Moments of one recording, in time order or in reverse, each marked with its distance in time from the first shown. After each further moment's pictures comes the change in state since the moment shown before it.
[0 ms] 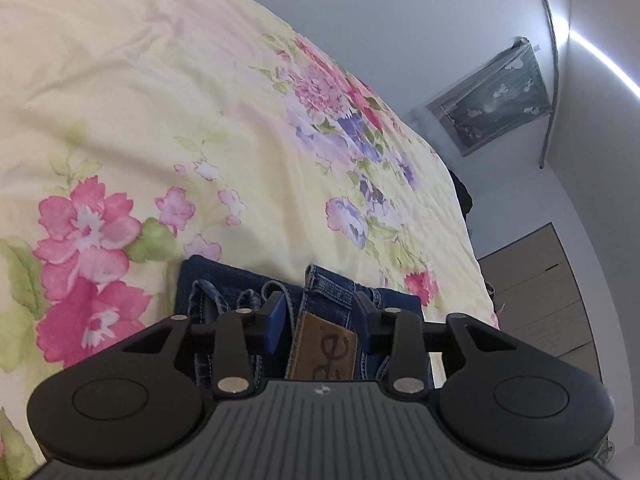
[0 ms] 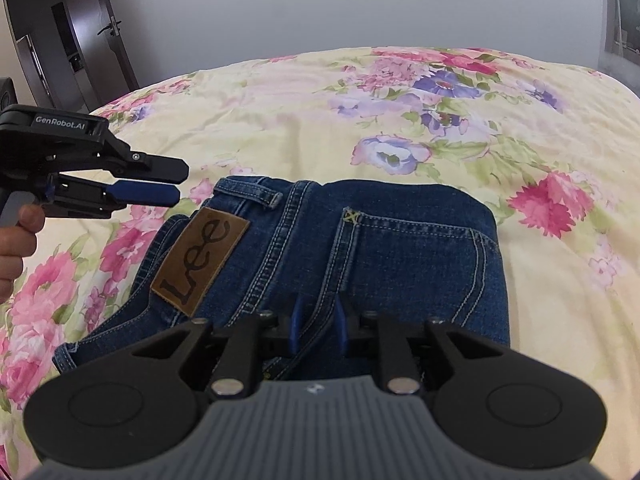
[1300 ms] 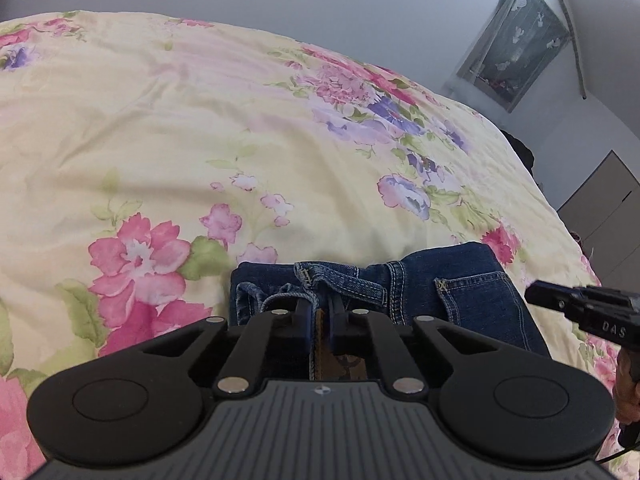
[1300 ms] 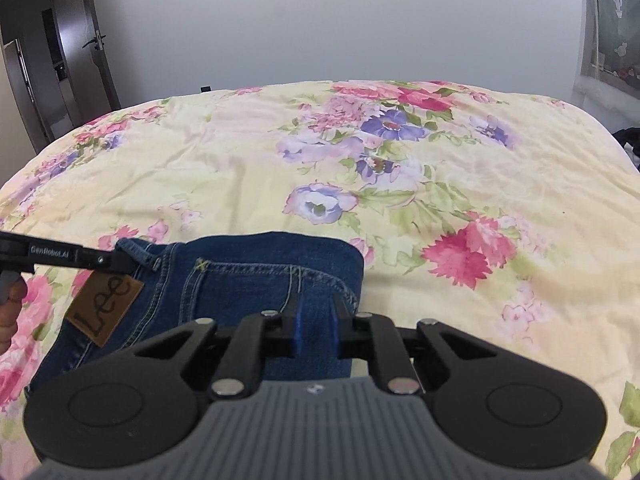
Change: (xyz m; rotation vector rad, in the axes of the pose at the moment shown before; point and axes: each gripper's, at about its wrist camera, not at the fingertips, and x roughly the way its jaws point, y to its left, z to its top) left arm 0.006 -0.013 -0.026 0.283 -0.038 0.261; right arm -0.032 -0.051 0.034 -0.007 -0.053 -0.079
